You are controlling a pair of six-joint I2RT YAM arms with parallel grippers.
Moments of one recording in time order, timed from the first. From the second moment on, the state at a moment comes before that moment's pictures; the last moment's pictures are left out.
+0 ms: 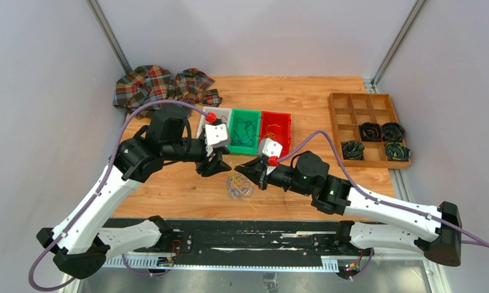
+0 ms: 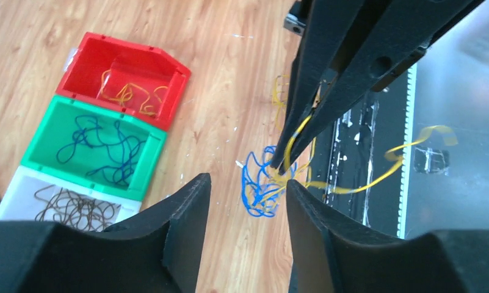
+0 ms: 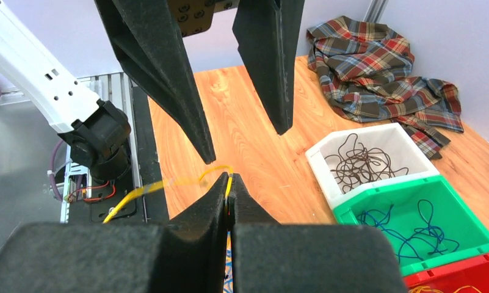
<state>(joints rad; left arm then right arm) -0.70 1.03 1.34 -0.87 0.61 0.39 1.17 1.00 0.80 0.21 -0.08 -0.08</state>
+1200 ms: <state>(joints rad) -0.69 1.07 1.33 -0.90 0.70 0.34 1.19 1.06 0.86 0.06 -0.13 -0.10</state>
